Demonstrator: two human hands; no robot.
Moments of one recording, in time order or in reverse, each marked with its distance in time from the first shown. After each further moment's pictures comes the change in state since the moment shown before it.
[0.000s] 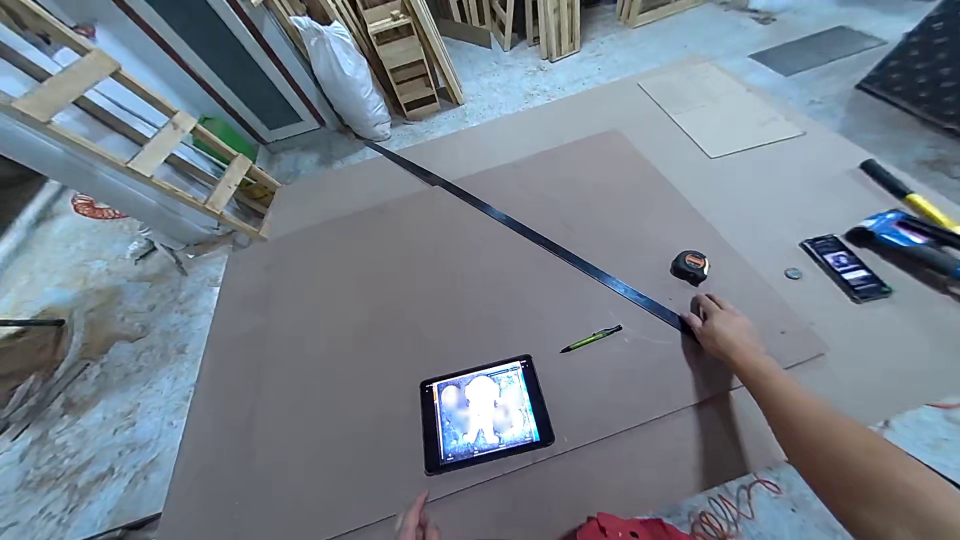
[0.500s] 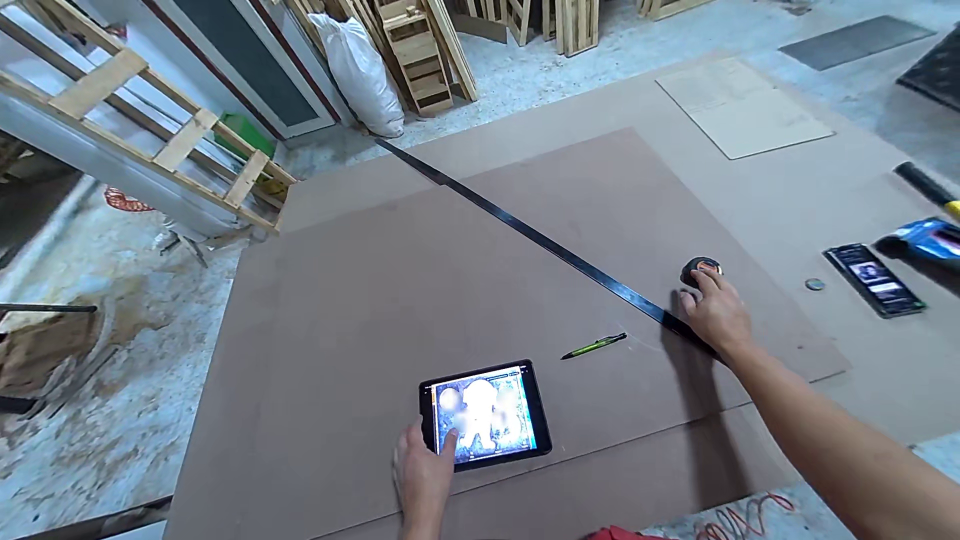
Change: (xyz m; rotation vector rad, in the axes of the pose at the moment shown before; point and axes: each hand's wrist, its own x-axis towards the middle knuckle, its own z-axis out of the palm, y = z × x) left_hand 0.100 0.061 0.025 0.044 0.200 -0.227; right_hand 0.035 -0.041 -0.016 0.106 0.186 -0.098
